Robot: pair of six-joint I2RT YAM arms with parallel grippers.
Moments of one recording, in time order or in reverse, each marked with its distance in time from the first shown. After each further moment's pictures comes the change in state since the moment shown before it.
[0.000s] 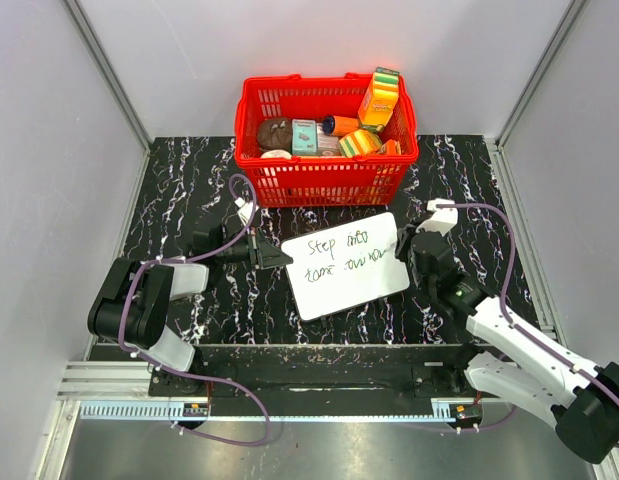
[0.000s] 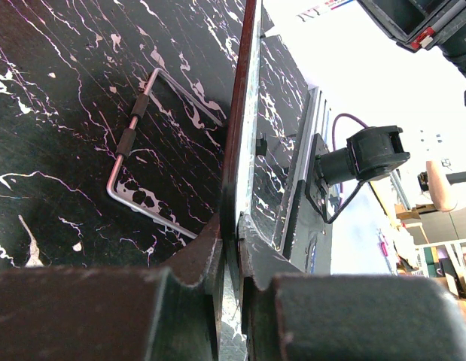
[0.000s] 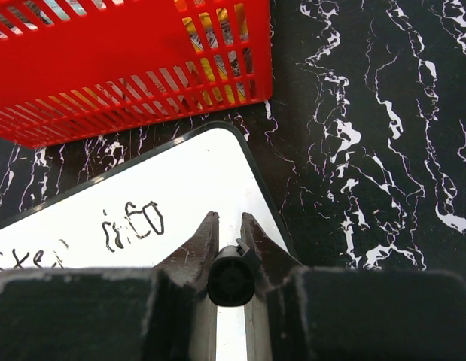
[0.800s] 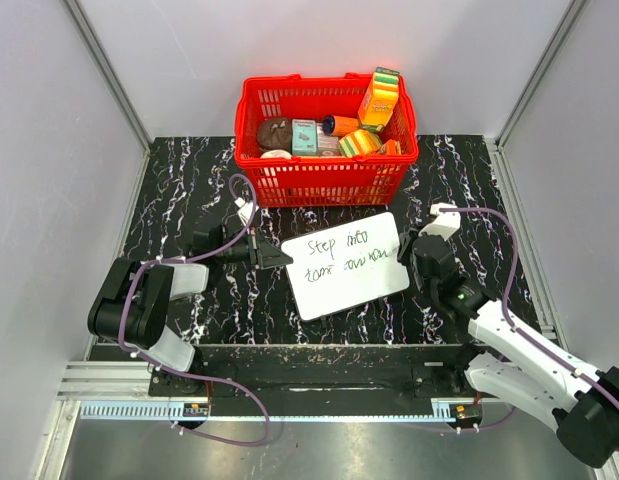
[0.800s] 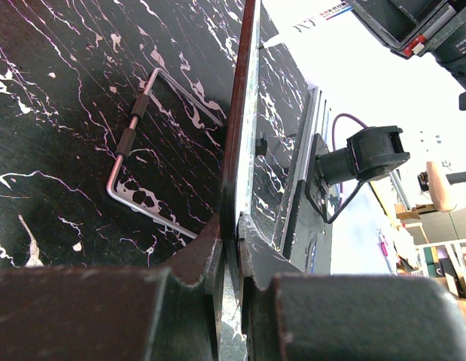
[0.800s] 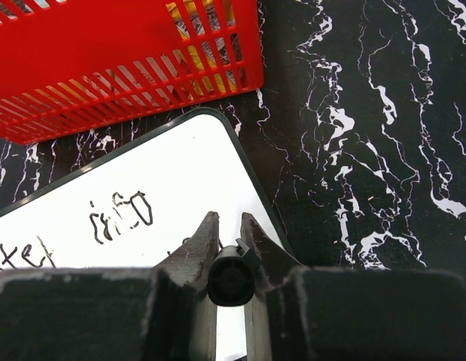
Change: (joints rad) left arm 0.000 0.000 0.000 0.000 0.000 0.000; right arm -0.005 -0.034 -0.034 -0.029 0.003 0.035
